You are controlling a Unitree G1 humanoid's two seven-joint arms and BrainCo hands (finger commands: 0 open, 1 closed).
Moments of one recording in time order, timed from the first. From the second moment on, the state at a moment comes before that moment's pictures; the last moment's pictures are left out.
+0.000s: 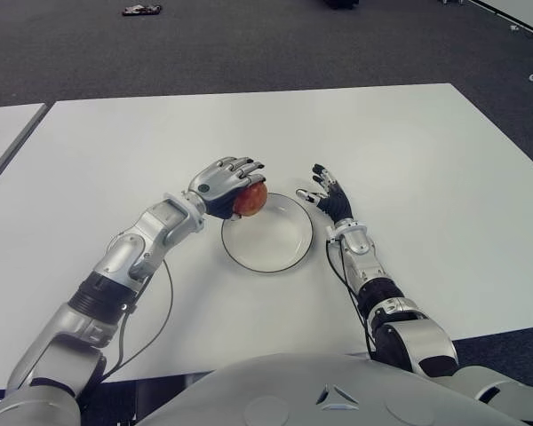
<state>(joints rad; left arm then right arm) -0.22 0.57 -0.33 -0.02 0.75 -0.25 -0.24 -0.36 0.01 0.00 0.93 -0.07 -0.42 0.04</state>
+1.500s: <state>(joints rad) -0.21 0.54 -0.26 -0.08 0.31 -0.03 -0.60 -0.36 0.01 0.00 0.93 -0.07 -0.43 0.05</state>
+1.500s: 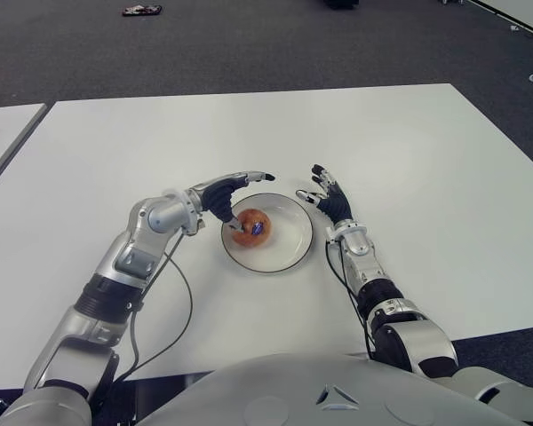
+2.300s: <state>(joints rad) -0.22 0.56 -0.21 -0.06 0.37 -0.11 -0.54 -0.36 0.01 0.00 0.93 -0.07 -0.43 0.05</state>
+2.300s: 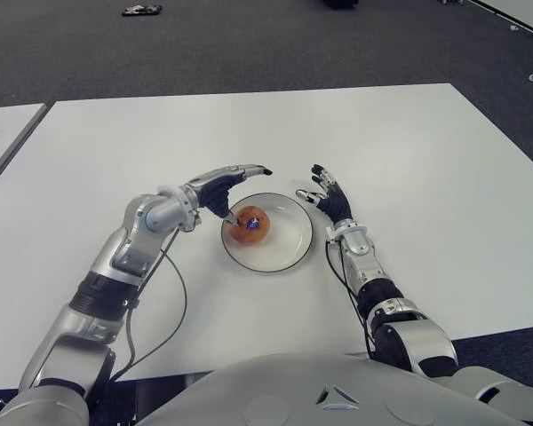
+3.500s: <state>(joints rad) -0.29 0.19 0.18 0.26 -0.02 -0.09 -0.04 -0.35 0.01 0.02 0.93 -0.07 -0.44 0.05</state>
